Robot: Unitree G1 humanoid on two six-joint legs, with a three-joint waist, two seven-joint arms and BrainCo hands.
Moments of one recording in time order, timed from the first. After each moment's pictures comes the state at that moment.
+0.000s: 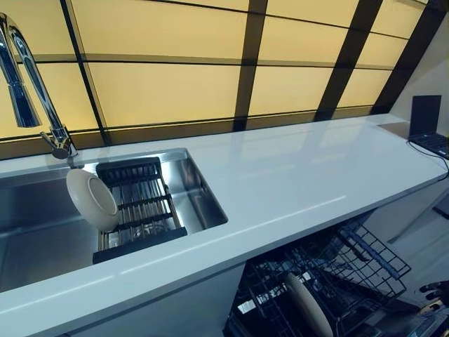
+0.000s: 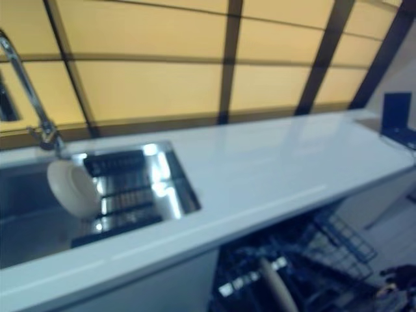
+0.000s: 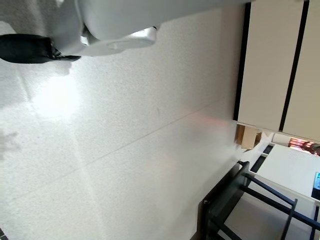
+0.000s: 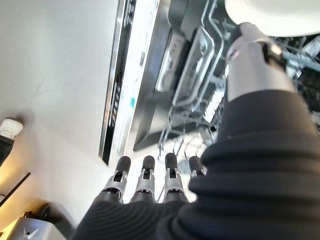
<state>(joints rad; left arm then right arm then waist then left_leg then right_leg) -0.03 0.35 -0.10 1.20 -0.35 -0.07 -0.18 -0.20 -1.20 0.05 0.76 -0.08 0.18 0.76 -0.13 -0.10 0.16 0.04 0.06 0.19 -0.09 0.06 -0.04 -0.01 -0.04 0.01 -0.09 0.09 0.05</state>
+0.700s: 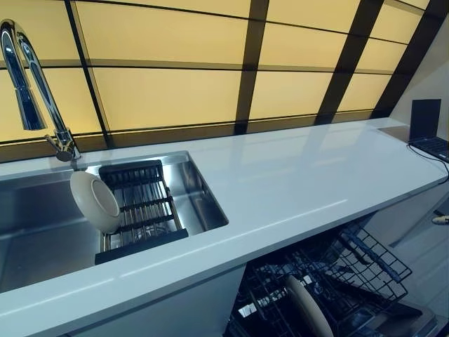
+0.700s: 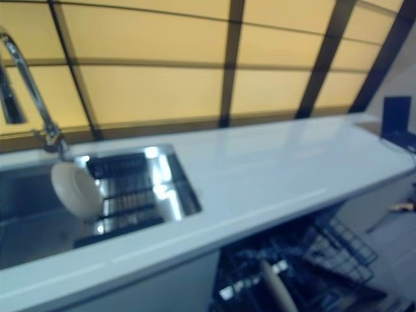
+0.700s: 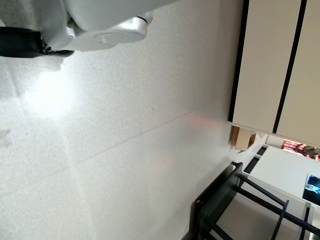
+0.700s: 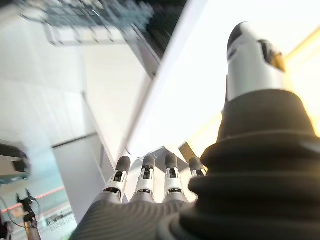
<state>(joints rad) 0.00 0.35 -0.13 1.20 -0.38 -0.07 -0.16 -0.42 -1.28 -0.06 0.67 0.22 0.20 0.21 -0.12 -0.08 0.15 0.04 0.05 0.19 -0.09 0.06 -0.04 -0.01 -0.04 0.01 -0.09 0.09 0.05</state>
